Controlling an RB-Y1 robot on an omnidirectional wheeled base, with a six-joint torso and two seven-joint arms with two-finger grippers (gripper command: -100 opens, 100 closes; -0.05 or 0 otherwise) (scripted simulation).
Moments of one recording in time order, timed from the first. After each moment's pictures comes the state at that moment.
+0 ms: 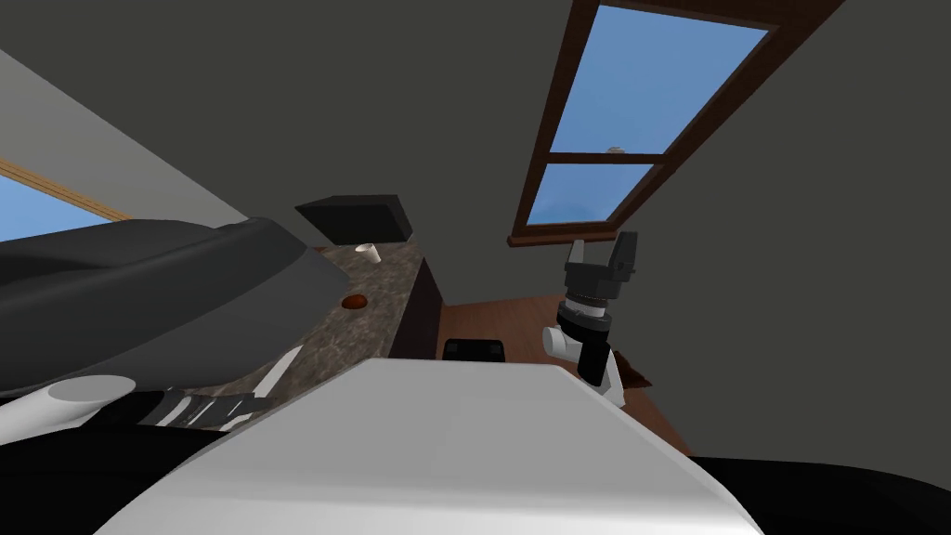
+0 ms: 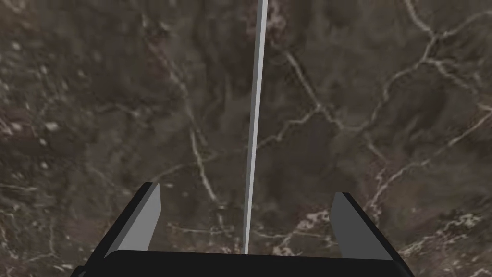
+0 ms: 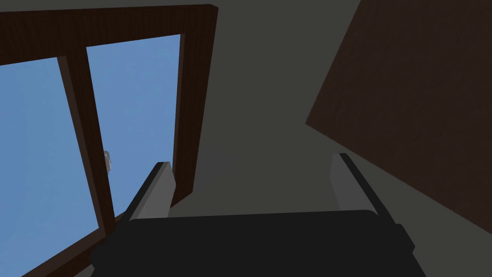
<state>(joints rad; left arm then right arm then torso) 0.56 1.04 0.64 -0.95 1.18 1.39 0.62 0.48 0.00 -0.05 -2.35 0.08 -0.59 -0.09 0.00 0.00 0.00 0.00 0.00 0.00</state>
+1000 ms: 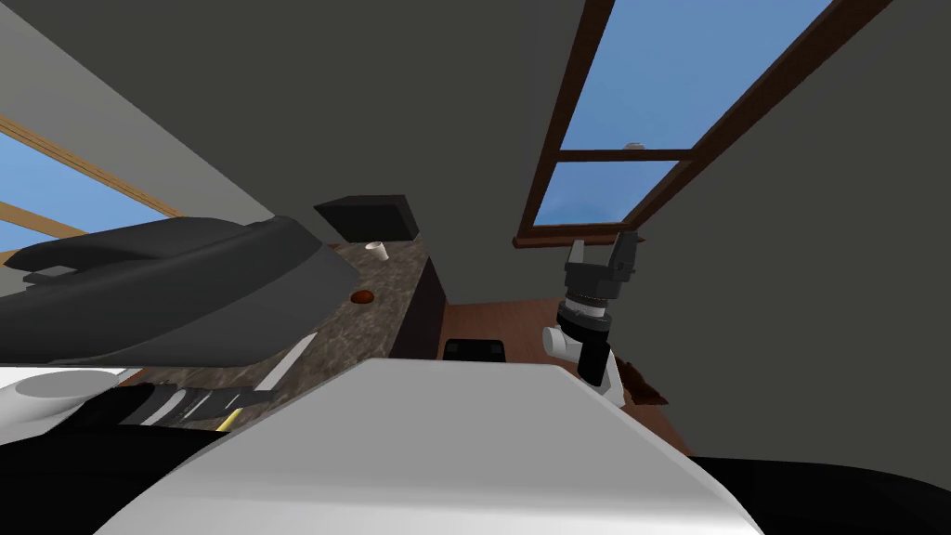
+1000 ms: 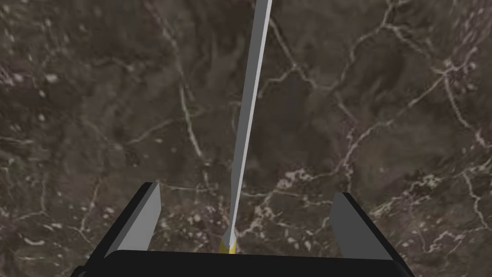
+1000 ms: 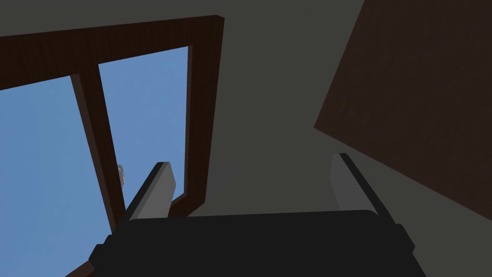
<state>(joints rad) 0.55 1.07 0.66 -0.94 1.24 1.43 0.59 0.48 0.00 -0.05 -2.35 0.08 -0.59 -0.09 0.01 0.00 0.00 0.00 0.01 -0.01</state>
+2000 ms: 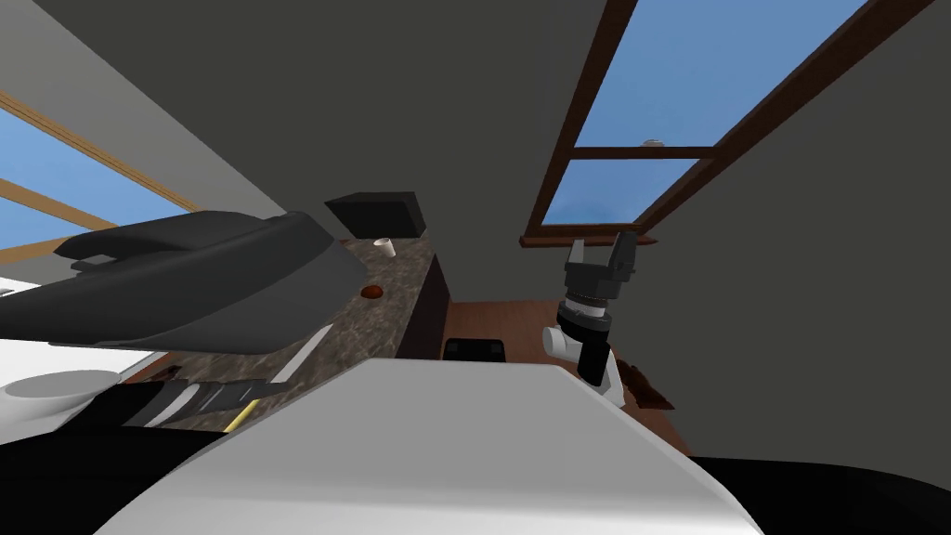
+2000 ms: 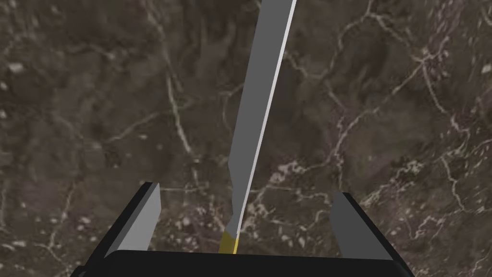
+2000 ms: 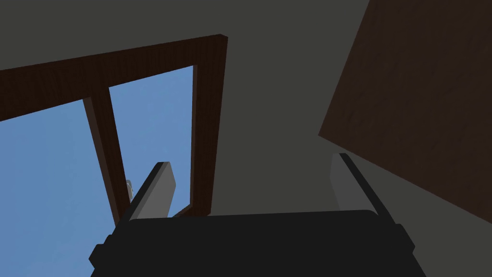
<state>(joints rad) 0.52 1.05 0.67 -0.92 1.33 1.49 0.55 0.48 0.00 -0.05 -2.35 0.08 -0.59 -0.09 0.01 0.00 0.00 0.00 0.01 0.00</state>
